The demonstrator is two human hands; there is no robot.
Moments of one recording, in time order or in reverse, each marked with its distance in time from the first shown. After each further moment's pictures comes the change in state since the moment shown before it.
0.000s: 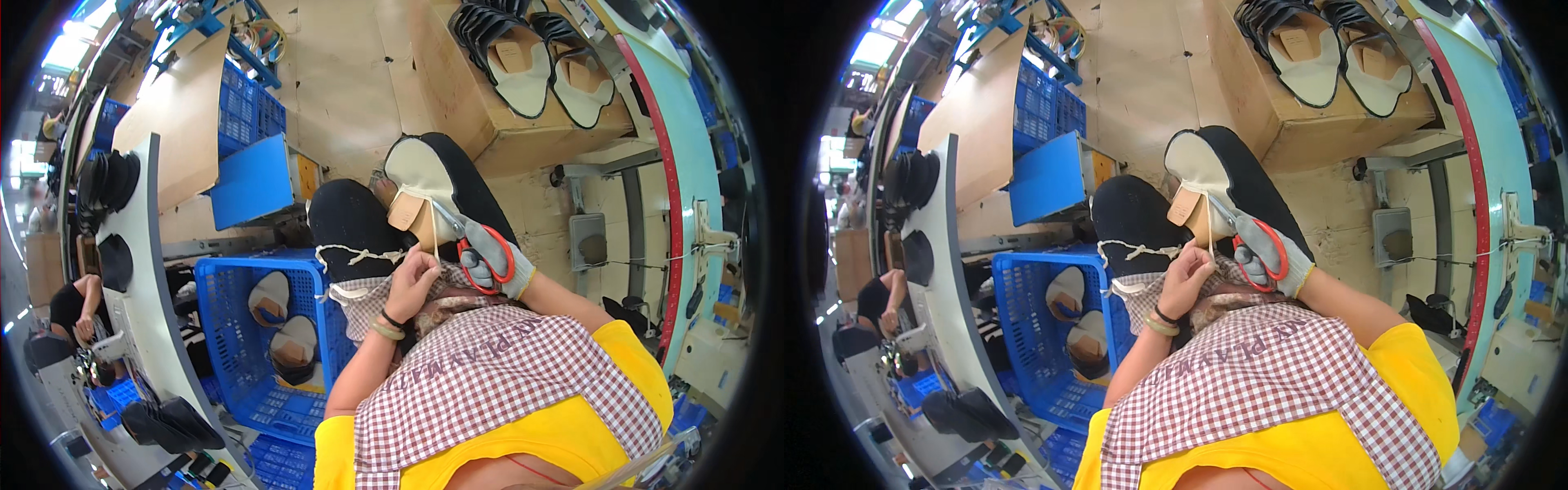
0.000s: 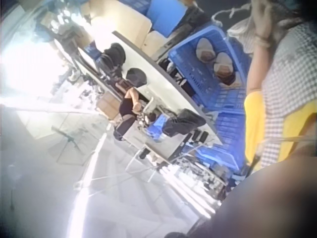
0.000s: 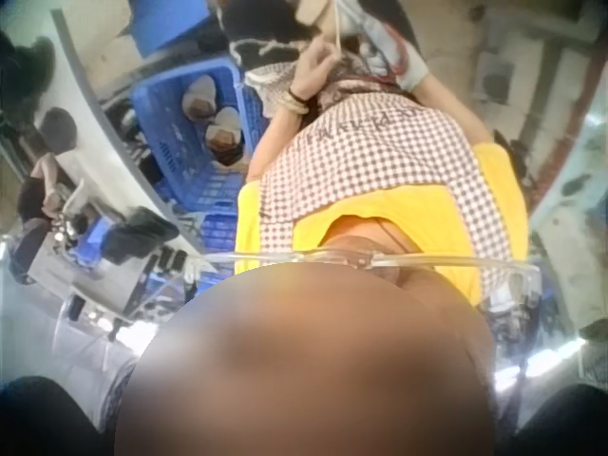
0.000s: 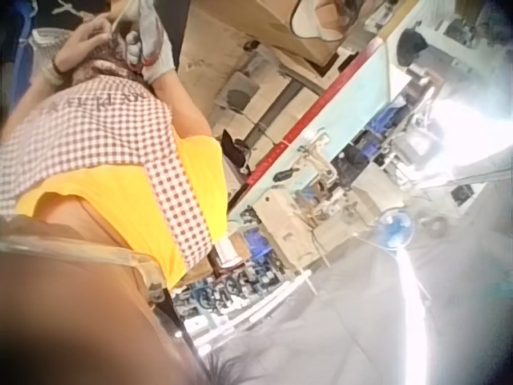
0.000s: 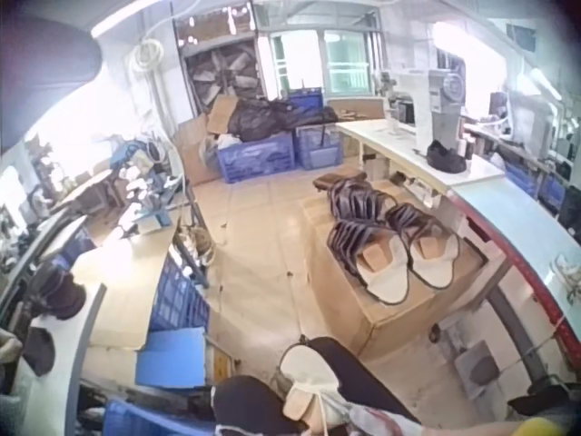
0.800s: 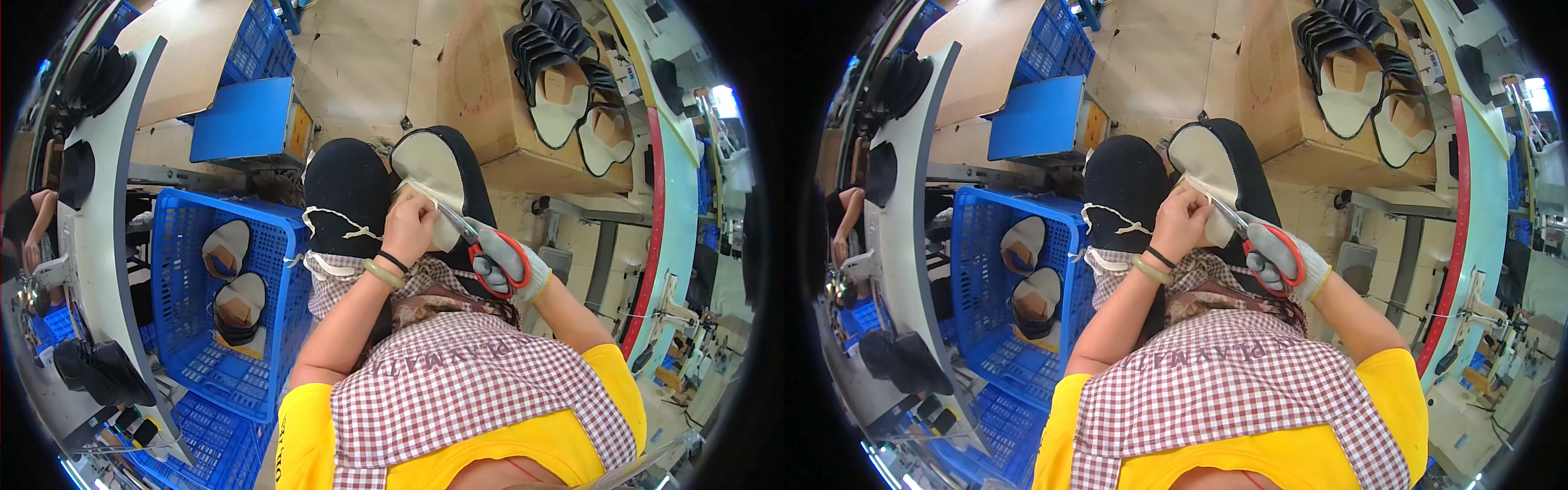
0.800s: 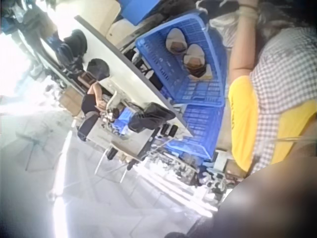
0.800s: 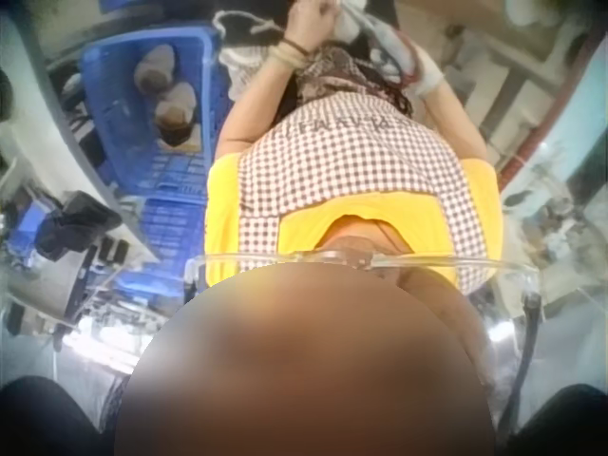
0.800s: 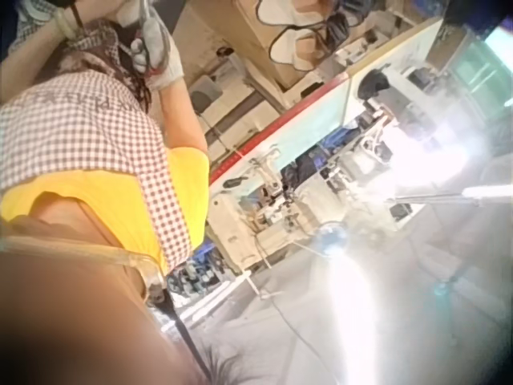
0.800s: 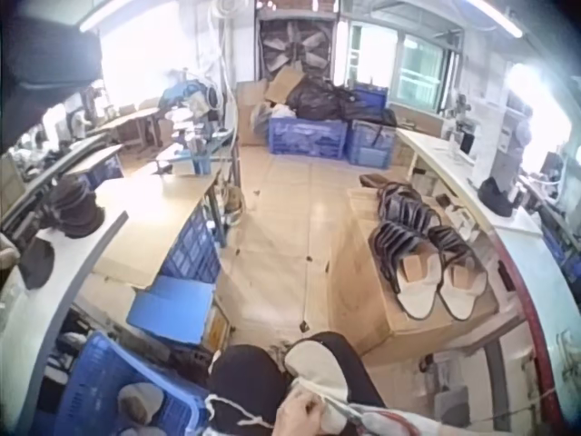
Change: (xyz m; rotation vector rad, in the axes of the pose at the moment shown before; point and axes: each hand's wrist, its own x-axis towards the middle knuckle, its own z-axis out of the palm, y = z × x) left_hand 0.065 0.021 0.004 0.597 0.385 0.225; right_hand -0.017 -0.051 0.010 -0.406 -0.060 0.129
